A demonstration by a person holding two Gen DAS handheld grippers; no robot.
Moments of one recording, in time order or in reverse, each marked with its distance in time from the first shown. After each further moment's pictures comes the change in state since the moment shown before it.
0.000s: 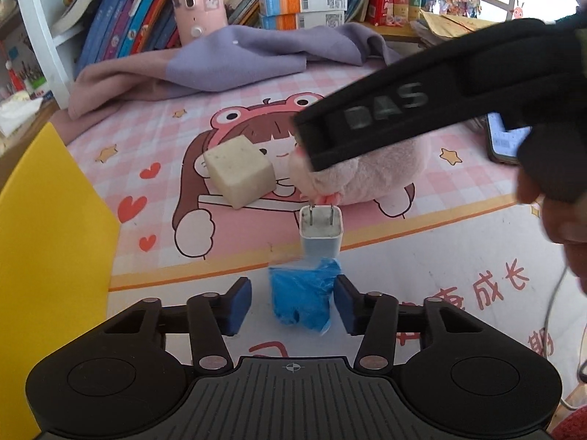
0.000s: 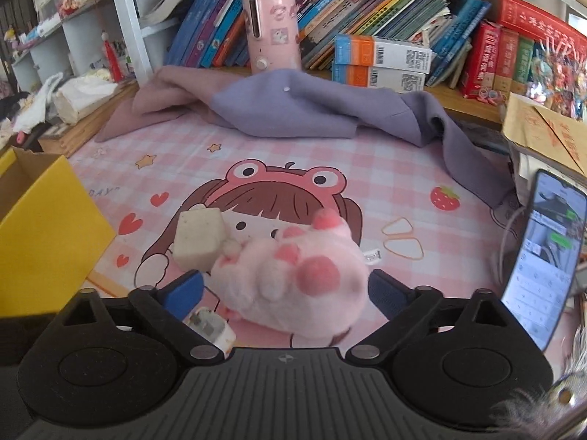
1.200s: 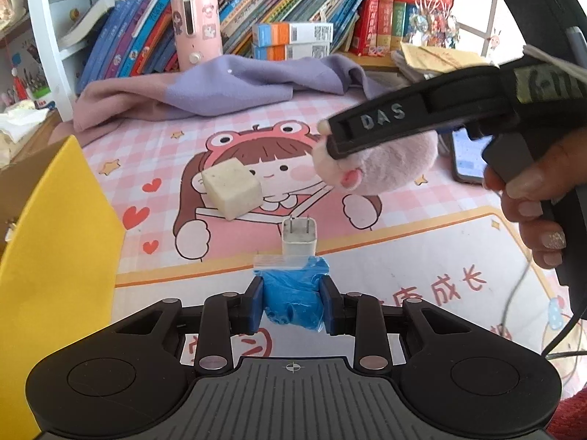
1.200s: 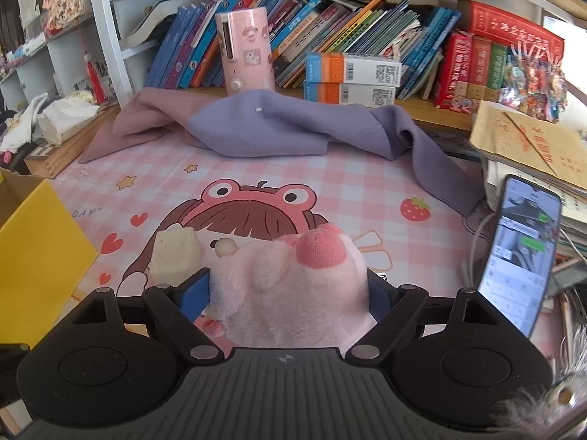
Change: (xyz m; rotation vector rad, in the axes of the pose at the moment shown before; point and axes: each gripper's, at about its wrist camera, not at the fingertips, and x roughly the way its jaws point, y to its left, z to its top) left arm -0.044 -0.001 -0.011 -0.013 -0.089 -0.048; right arm -0.023 -0.022 -0.005 0.047 -0.067 -0.035
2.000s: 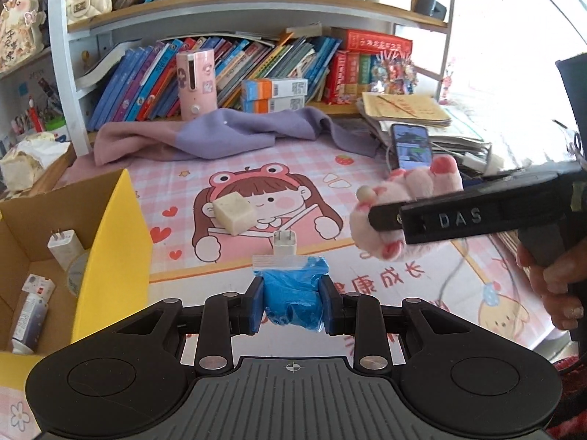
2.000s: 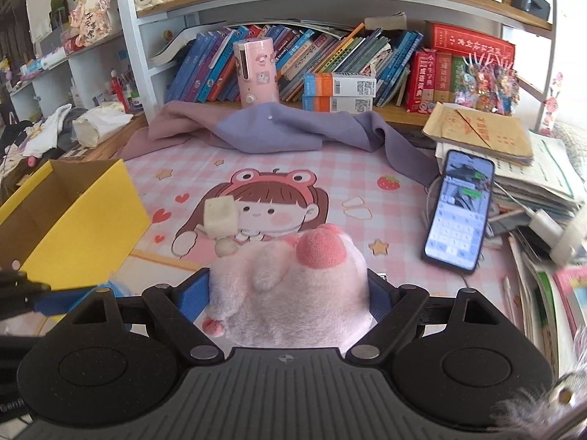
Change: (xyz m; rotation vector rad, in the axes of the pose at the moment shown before) left arm -0.101 0.012 -0.031 0.029 -0.137 -0.084; right arm -0.122 0.033 -0.062 0.032 -0.046 -0.026
